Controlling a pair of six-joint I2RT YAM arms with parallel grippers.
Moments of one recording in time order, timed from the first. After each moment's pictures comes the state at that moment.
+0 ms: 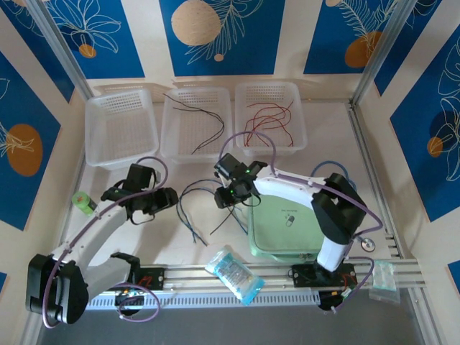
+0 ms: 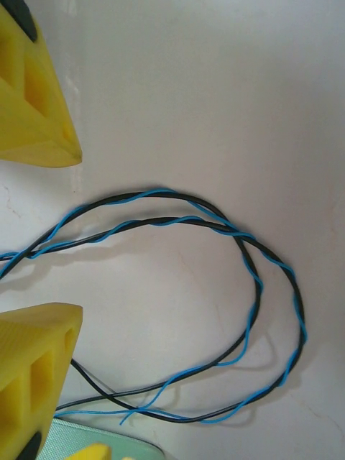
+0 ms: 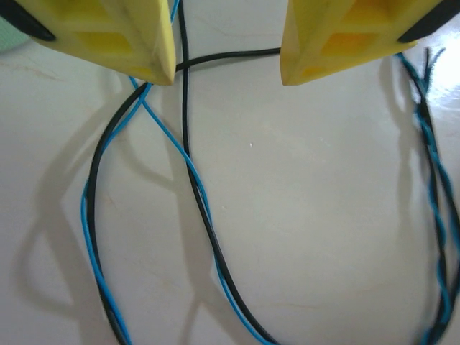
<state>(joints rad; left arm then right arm) -0.28 1.05 0.65 -0.66 0.26 -0.61 0.87 1.76 1.22 -0.67 -0.10 0.39</state>
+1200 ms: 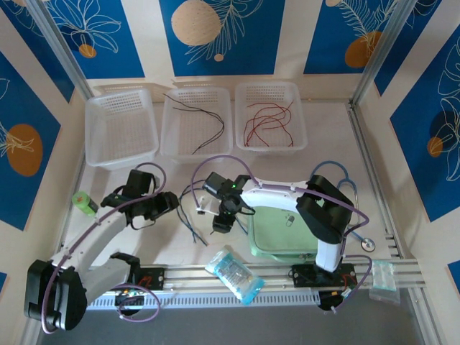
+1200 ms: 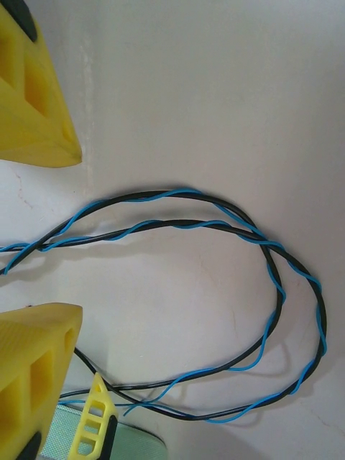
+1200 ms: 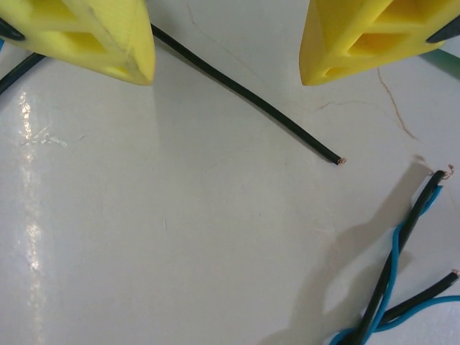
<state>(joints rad) -0.29 1.01 0.59 -0.64 0.29 -0.69 0.99 1.82 1.18 -0.68 -0.16 -0.39</state>
